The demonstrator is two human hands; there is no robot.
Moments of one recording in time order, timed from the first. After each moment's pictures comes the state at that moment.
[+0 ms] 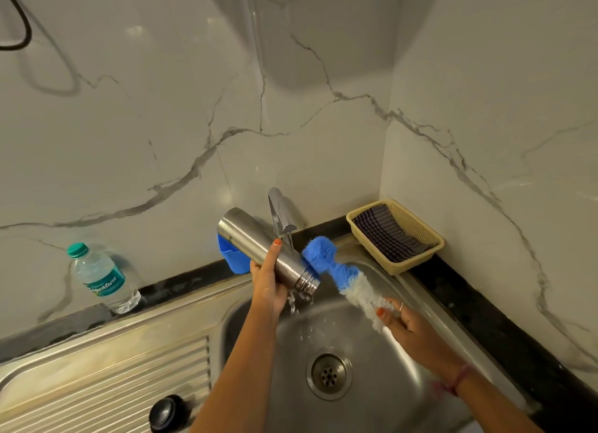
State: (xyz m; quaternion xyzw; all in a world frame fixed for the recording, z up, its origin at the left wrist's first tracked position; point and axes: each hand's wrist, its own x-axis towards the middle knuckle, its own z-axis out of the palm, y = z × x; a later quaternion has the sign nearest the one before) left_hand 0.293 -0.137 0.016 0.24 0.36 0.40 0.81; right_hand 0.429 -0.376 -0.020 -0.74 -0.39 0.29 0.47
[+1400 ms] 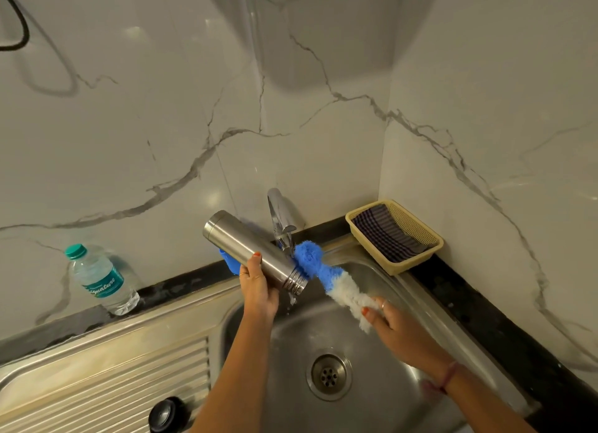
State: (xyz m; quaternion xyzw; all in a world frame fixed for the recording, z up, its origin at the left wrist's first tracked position) left_hand 0.279 -0.128 0.005 0.23 0.37 0.44 0.78; right_hand 0.402 -0.363 0.018 -0.79 -0.41 0.27 0.37
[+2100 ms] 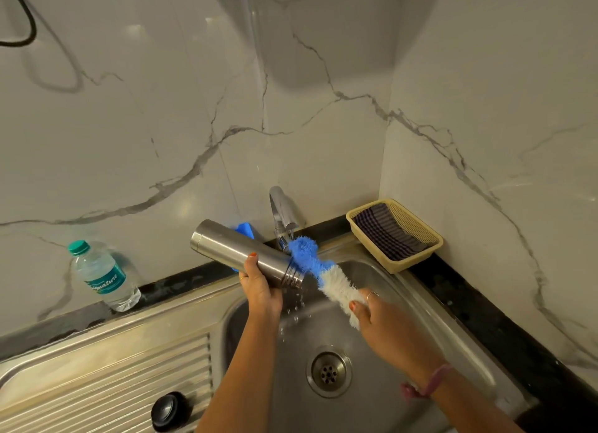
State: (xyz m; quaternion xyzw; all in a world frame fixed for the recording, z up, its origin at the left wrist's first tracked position) left_hand 0.278 -0.140 0.006 0.16 0.36 0.48 0.78; right_hand 0.368 -0.347 0.058 -0.85 -0.42 0.18 0.27
